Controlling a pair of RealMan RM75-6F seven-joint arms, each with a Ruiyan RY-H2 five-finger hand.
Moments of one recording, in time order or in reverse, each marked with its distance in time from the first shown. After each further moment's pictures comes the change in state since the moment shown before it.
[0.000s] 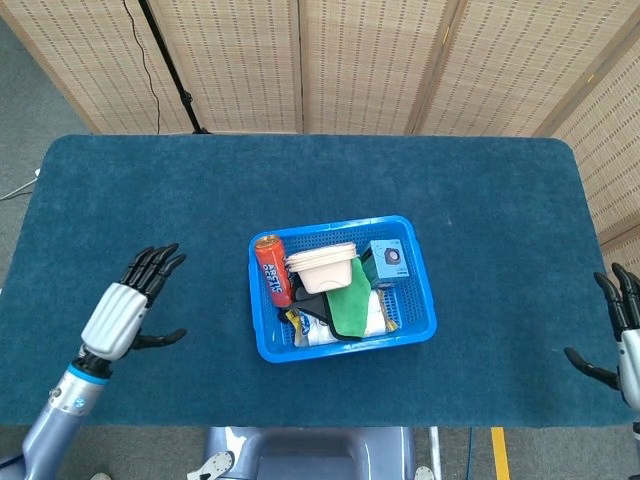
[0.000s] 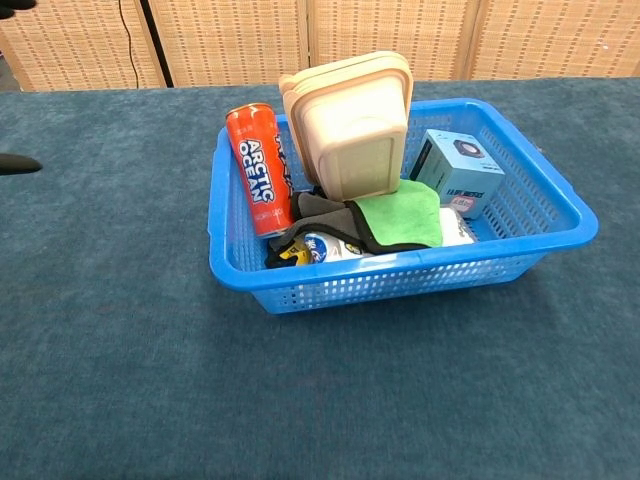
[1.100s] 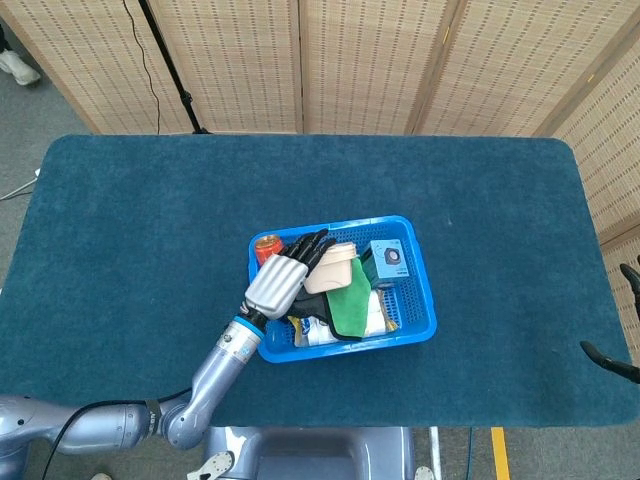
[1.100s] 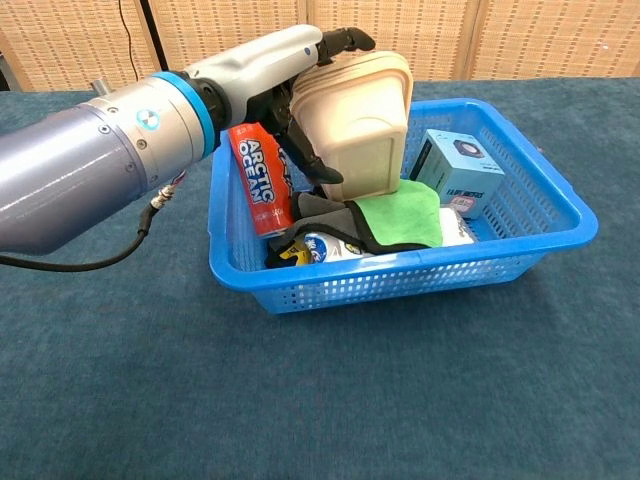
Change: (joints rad) left arm -0.462 -0.527 -0.259 0.135 -0.589 -0.276 0.529; right arm 0.004 0.043 0.024 0.024 0.048 -0.028 0.141
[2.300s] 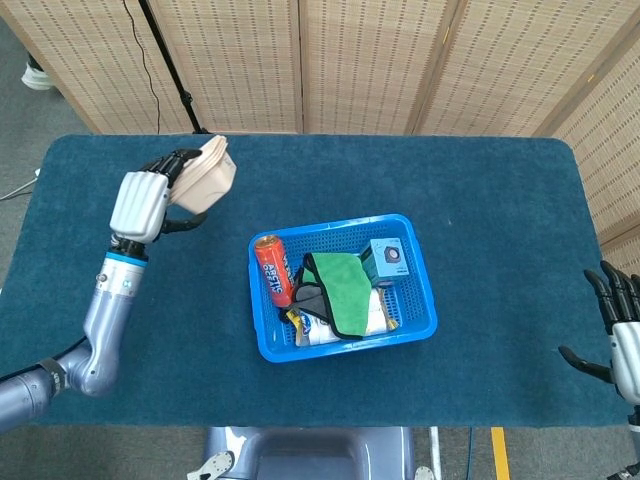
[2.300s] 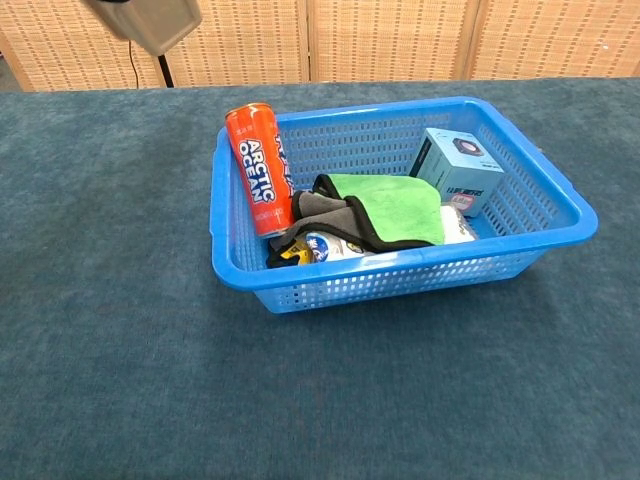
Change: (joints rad) left arm 0.113 0.376 -0.070 0.196 0.131 0.079 -0.391; right arm 0.030 -0.041 -0.023 -0.013 -0.021 -0.060 -0.129
